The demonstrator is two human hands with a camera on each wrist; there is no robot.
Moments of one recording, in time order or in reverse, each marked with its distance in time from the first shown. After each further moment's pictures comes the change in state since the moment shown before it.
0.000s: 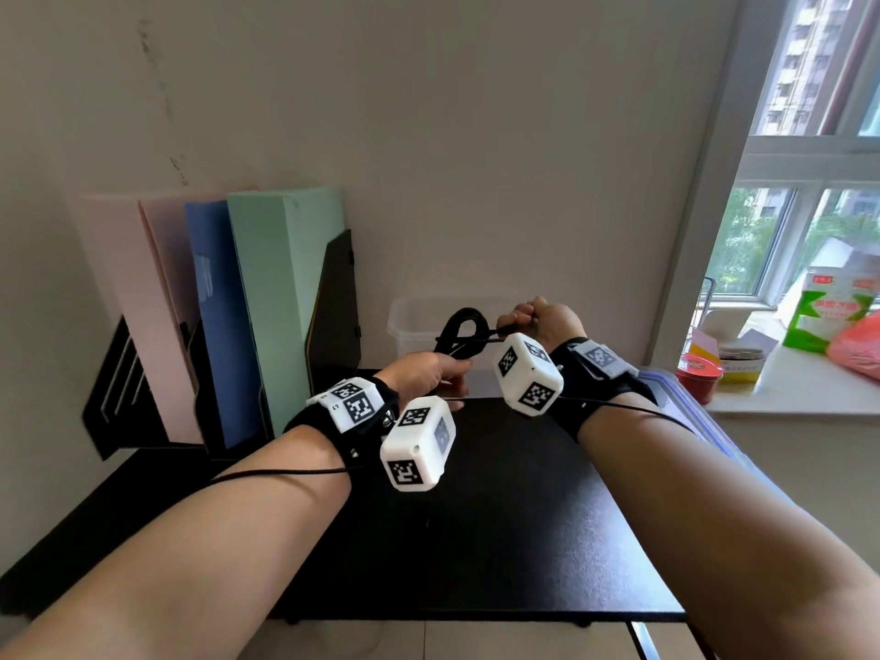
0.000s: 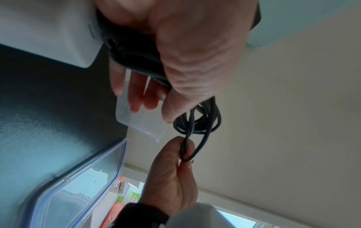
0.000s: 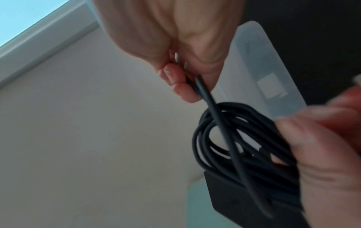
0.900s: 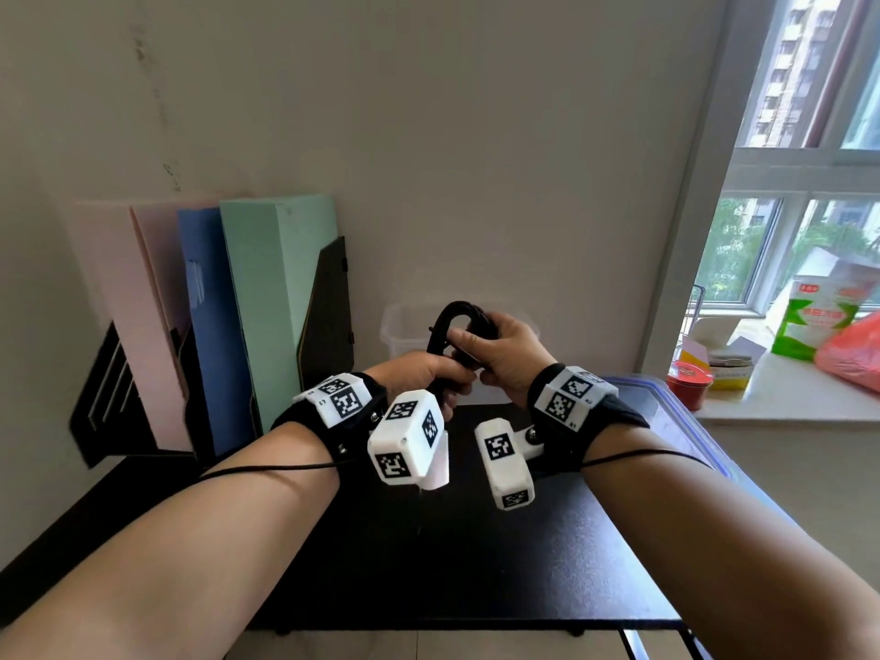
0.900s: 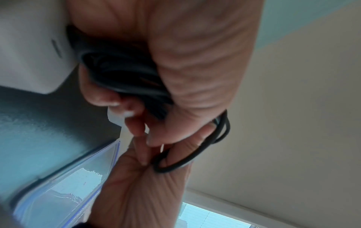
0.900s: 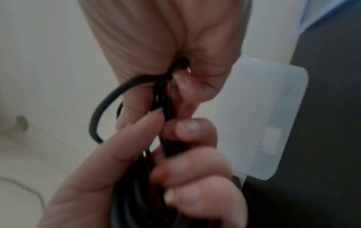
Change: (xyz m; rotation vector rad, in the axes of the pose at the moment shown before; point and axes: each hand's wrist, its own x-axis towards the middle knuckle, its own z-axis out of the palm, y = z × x) left_hand -0.016 0.015 0.002 -0.051 -0.191 -0.002; right_hand -0.024 0.029 -0.016 -1.139 -0.240 -0.365
